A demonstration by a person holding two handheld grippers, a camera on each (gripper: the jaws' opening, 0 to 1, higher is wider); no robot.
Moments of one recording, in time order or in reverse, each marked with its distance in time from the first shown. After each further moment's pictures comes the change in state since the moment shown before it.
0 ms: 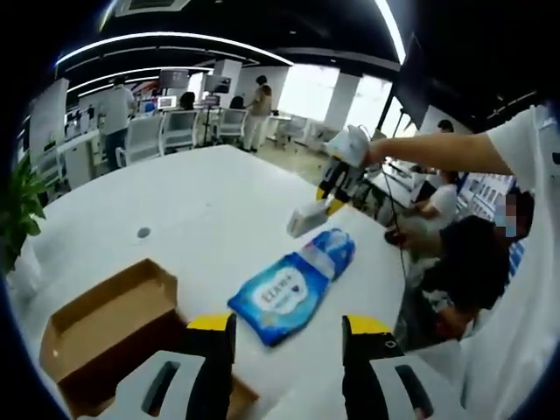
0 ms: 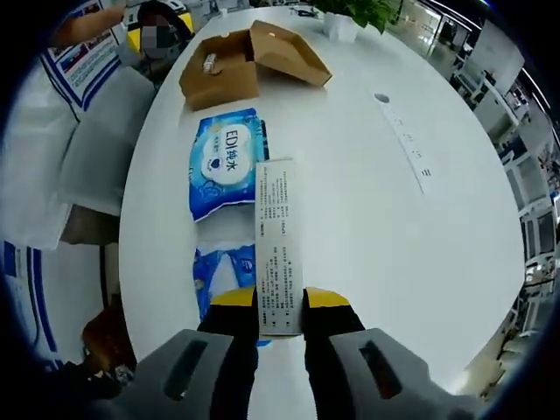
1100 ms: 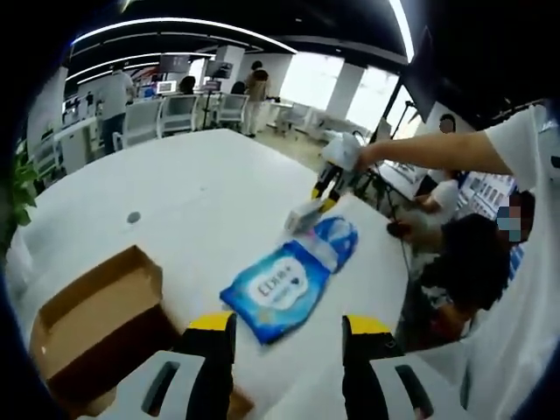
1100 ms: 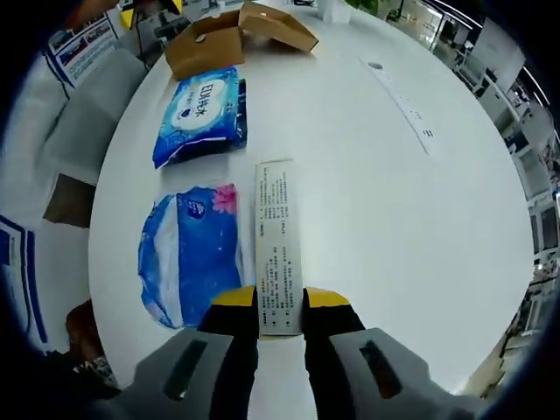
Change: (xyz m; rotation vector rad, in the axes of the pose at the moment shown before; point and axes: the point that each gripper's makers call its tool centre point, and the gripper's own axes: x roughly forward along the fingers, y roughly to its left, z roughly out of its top) left arm 0.030 0.004 -0.014 -0.031 0.064 -0.014; right arm 0.051 -0.036 -0.060 -0.011 0.008 0.006
